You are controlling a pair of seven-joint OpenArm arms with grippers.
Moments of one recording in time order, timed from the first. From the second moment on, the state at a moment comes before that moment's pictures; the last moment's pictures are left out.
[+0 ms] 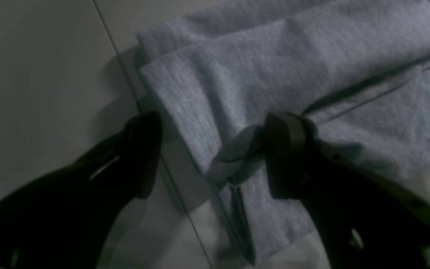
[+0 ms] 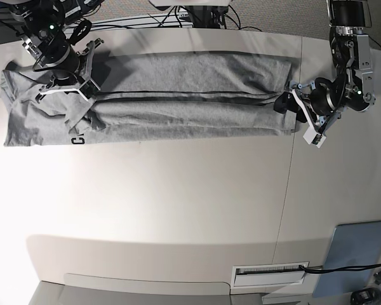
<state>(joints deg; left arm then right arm) 7.4 -21.9 -10.0 92.9 -39.8 -29.8 63.9 -32.5 43.3 -5.5 124.5 4.0 10.0 -49.2</state>
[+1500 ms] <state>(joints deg) 7.4 -21.8 -10.0 92.9 -40.3 -29.8 60.7 -19.5 37.4 12.7 109.9 30.7 -2.5 -56.1</state>
